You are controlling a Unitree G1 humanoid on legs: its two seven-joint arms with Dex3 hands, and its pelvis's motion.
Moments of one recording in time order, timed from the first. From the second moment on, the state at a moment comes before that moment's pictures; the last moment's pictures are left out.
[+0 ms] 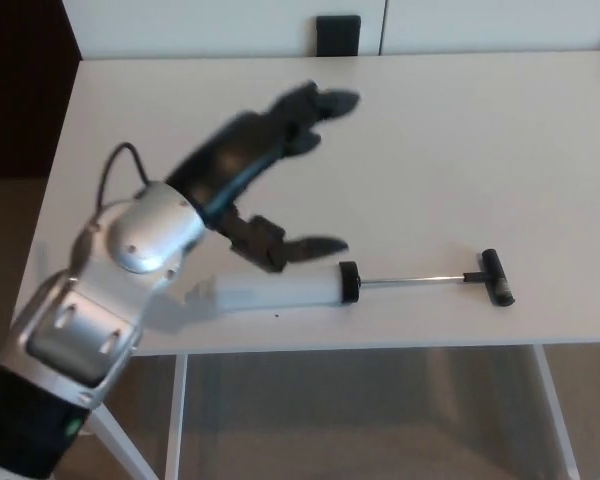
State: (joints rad) left_arm -0.53 0.44 -0.45 -0.03 0.05 0.33 -0.28; right_arm 0.39 -0.36 -0.22 0.69 -0.03 -0.36 -0.04
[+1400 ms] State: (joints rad) left_arm -0.71 0.56 -0.98 0.24 0.57 0.34 -0.27; right_arm 0.39 -0.36 -0.18 0.63 -0.05 -0.36 -0.04
